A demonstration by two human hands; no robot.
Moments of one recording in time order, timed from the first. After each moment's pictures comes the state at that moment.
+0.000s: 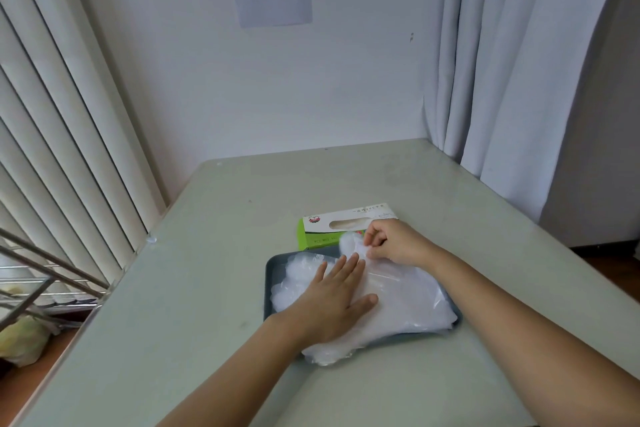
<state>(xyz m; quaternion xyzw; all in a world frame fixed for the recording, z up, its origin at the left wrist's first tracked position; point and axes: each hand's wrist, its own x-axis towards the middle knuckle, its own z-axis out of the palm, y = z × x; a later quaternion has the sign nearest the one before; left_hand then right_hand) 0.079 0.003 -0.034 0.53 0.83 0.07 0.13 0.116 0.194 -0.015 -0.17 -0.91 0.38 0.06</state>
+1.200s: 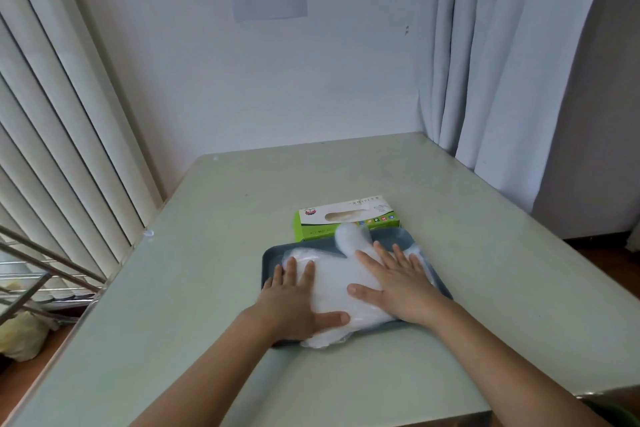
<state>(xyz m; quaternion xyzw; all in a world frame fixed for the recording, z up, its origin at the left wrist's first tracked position) 0.070 -0.033 -0.033 0.37 0.91 -0.02 0.18 0.169 0.147 -0.054 -0.20 -0.97 0.14 -0.06</state>
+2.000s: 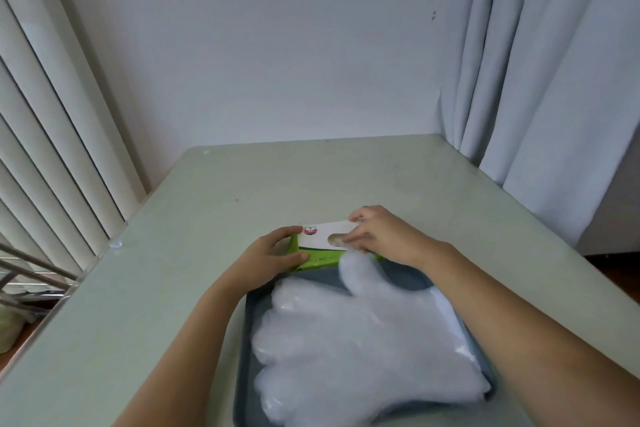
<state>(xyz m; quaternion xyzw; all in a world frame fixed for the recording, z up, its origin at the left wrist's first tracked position) -0.059 0.006 -0.032 0.32 0.82 0.42 0.21 0.045 0.230 -0.020 -0.04 -0.98 0.21 0.04</state>
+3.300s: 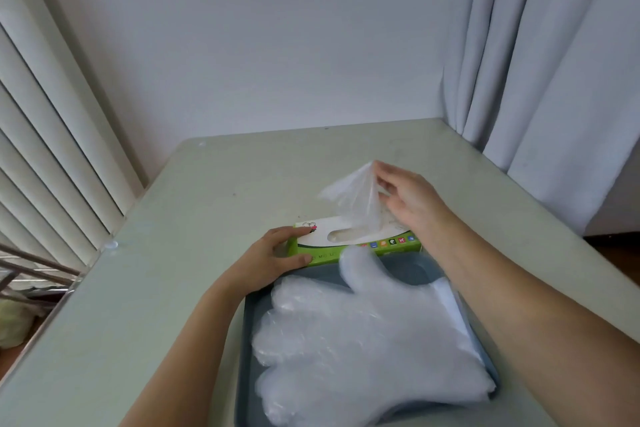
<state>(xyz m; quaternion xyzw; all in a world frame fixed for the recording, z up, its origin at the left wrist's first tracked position) -0.075 0.009 -0.052 0.37 0.81 0.40 0.20 0.028 0.243 0.011 -0.17 -0.48 0.83 0.24</state>
